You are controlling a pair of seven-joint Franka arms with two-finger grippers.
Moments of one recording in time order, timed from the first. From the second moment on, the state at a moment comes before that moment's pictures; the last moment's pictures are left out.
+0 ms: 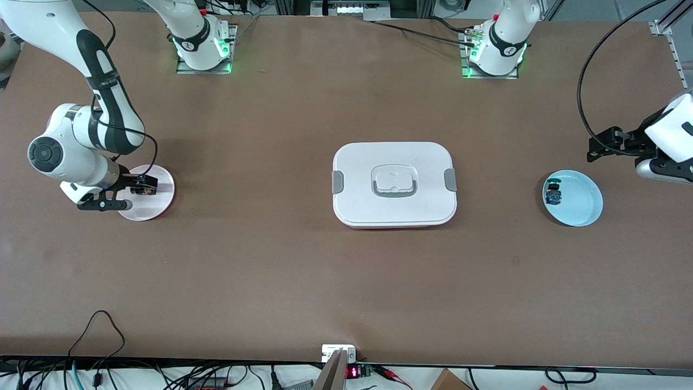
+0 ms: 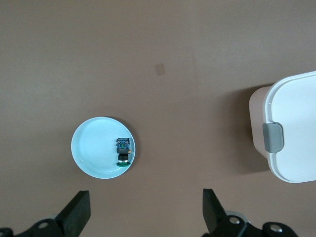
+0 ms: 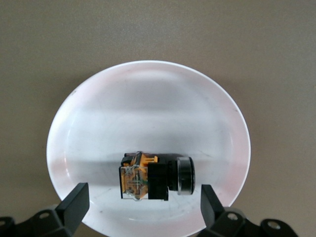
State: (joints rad) left arm 0.12 0.12 -0.11 -1.55 0.02 1.61 0.16; right arm -0.03 0.39 -0.13 -2.13 -0.07 2.39 -0.15
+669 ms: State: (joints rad) left arm 0.14 0.12 -0.10 -1.55 0.02 1.56 0.16; right arm -0.04 0.42 -0.13 -2.13 -0.08 2.42 -0.23
